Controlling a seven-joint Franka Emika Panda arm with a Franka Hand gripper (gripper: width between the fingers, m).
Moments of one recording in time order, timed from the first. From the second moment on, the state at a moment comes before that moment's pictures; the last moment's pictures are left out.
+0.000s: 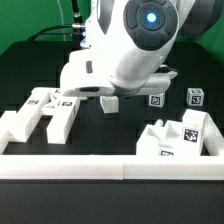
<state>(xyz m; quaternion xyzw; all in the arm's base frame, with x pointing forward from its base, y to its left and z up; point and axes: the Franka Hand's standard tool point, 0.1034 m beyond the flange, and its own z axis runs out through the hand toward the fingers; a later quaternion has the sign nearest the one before) 0.493 -0.031 0.032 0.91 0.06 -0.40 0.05</state>
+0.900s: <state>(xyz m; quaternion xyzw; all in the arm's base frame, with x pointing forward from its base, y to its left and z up) 0.486 -0.025 0.023 0.88 0.09 -0.47 0.03</state>
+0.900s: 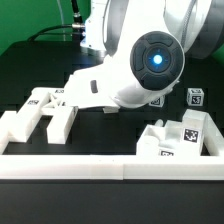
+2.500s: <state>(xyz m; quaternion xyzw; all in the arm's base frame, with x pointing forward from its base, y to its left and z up) 0.485 -0.028 0.013 0.88 0.08 -0.47 0.03</state>
